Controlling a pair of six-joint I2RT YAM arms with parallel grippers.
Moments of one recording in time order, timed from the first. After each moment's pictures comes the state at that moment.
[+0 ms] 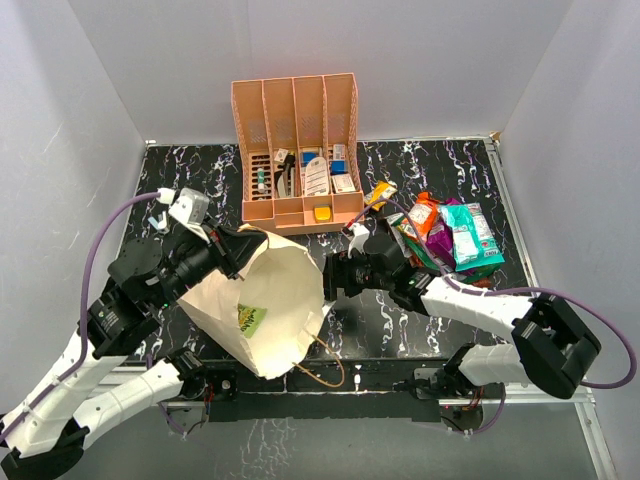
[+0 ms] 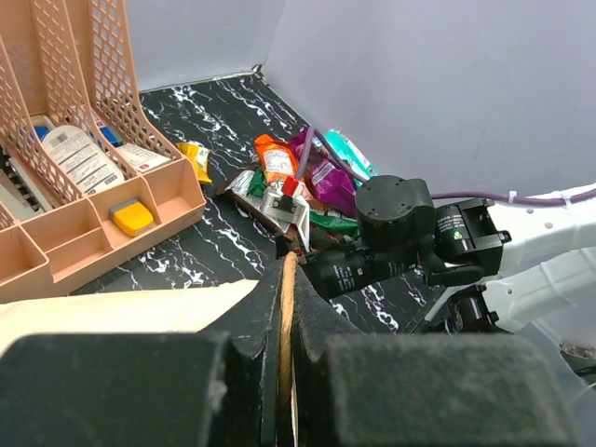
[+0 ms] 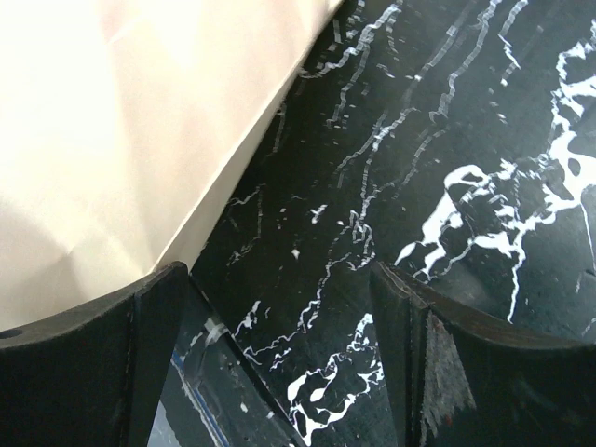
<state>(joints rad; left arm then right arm) -0.78 0.65 1.03 -0.39 0.00 -0.36 0.78 1.28 0.62 0.13 -0.28 0.59</state>
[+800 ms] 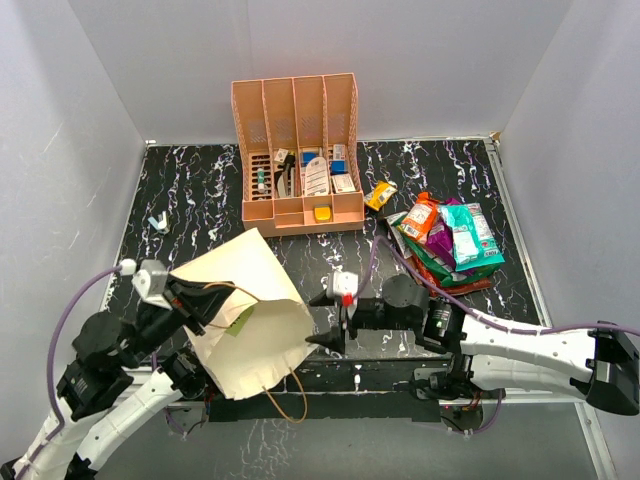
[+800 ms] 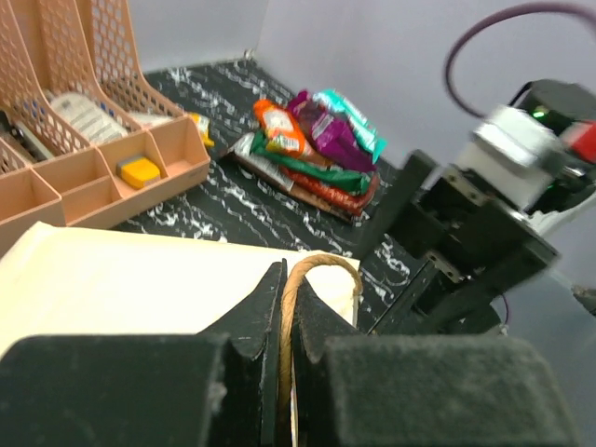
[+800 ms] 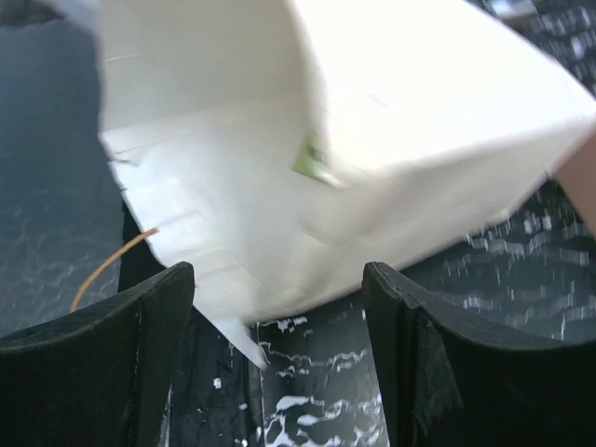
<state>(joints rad) -0.78 0.12 0.73 -0.52 0.05 -0.32 1.14 0.91 0.55 0.20 -0.28 -0.03</state>
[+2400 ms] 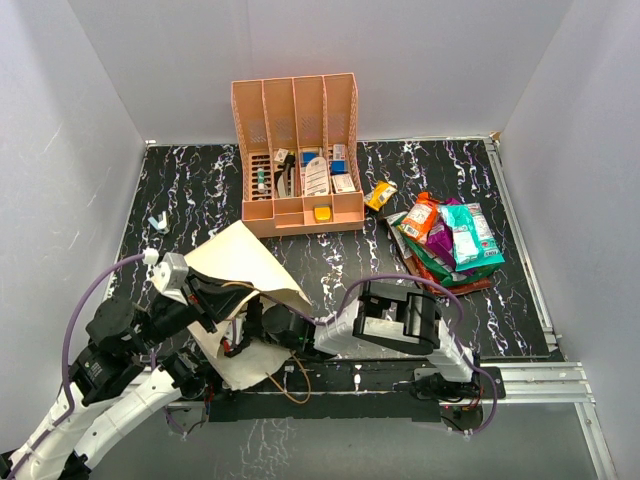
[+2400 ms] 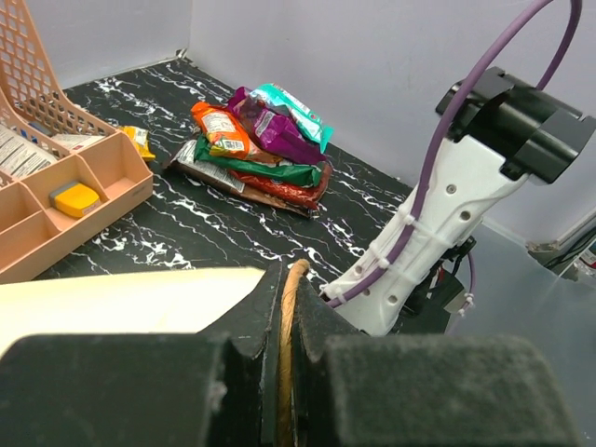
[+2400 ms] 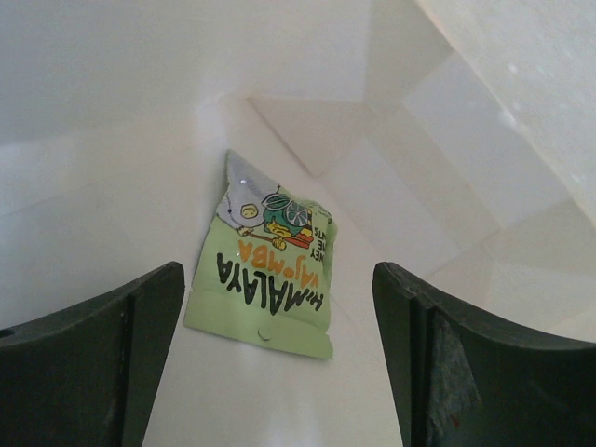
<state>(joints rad) -0.78 0.25 0.73 -0.41 0.23 -0.29 1.35 2.12 1.02 0.99 0.11 -0.60</state>
